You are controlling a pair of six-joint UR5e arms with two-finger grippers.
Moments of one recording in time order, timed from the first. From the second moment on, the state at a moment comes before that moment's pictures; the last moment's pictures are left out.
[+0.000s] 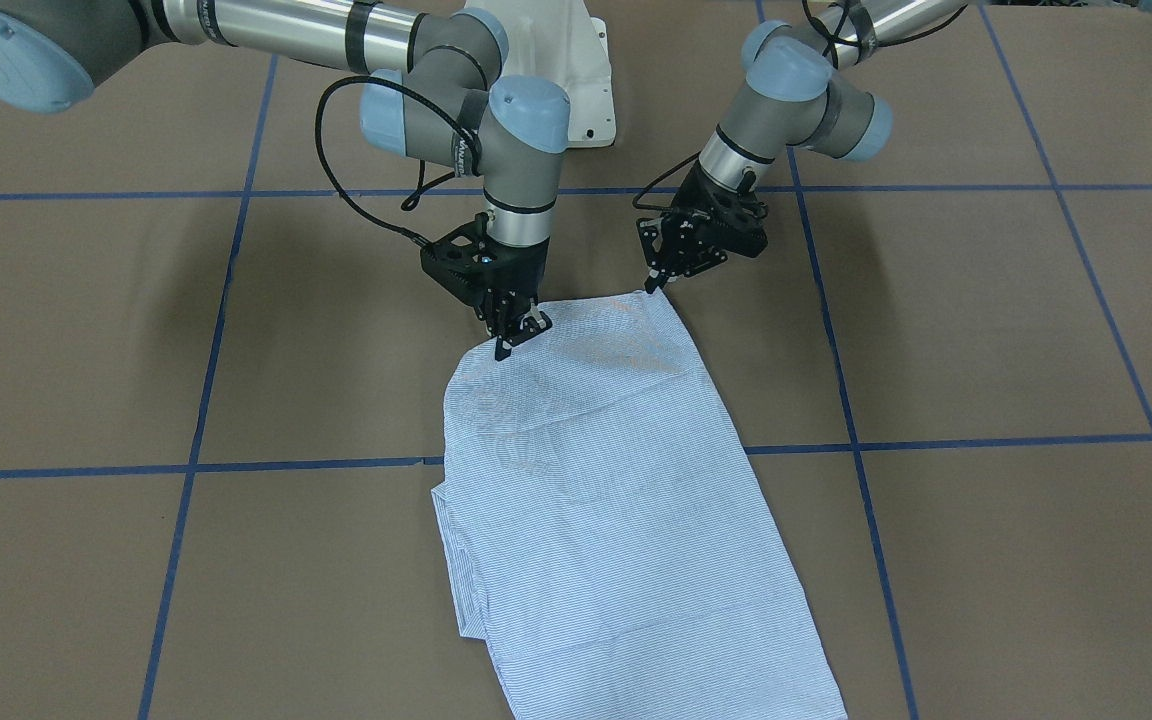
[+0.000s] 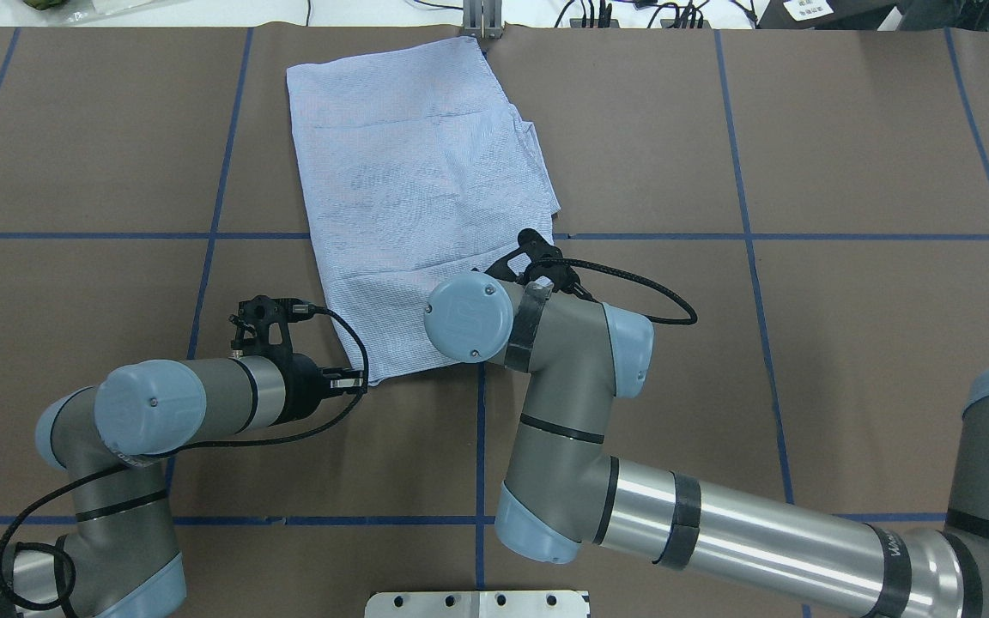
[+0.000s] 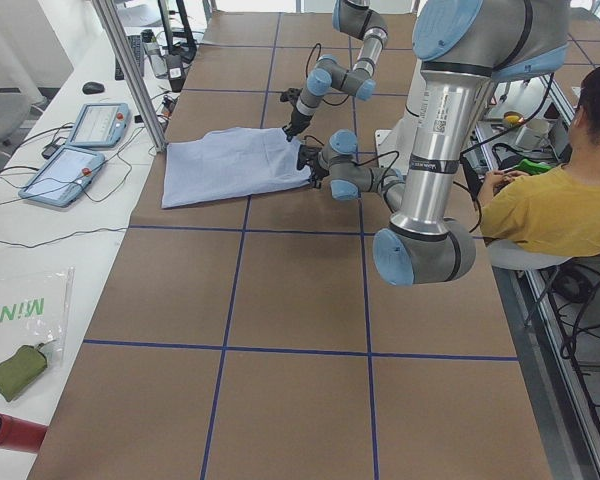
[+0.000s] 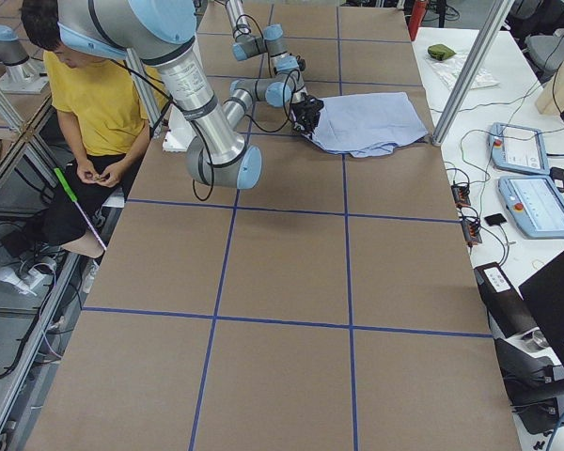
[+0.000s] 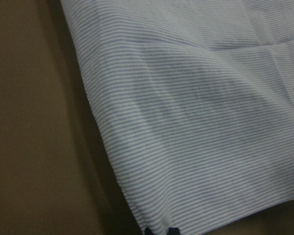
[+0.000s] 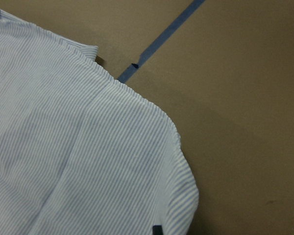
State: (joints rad) left arm -0.37 -1.85 -1.73 -2.37 -1.59 -1.34; right arm 0.39 -0.76 1.47 -1.59 1.43 2.15
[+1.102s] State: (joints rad) left arm -0.19 -1.71 -2.20 -2.32 -1.63 -1.47; right arm -0.01 -1.05 2.34 -2.12 1.26 2.26
